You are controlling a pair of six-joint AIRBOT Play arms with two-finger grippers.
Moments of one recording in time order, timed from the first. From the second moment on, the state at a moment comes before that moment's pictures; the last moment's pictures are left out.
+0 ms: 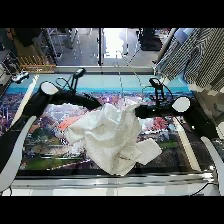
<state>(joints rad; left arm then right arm) -0.27 -1.63 1.65 0.75 -1.09 -0.89 0.16 -1.24 1.27 -1.04 1.06 1.34</state>
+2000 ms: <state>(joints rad) -0.40 -1.79 1.75 0.87 -1.12 -0.79 0.24 -0.93 1.28 -1.03 1.24 1.31</state>
